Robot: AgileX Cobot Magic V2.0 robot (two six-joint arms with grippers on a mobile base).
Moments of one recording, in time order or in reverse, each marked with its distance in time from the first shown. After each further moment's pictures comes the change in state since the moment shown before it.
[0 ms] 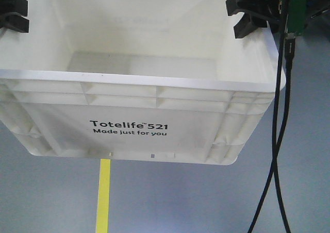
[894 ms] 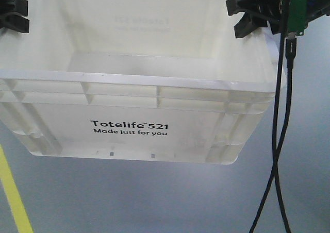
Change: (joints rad) left arm 0.000 0.000 0.000 -0.001 0.000 0.000; right arm 0.000 0.000 0.000 -0.001 -0.001 0.000
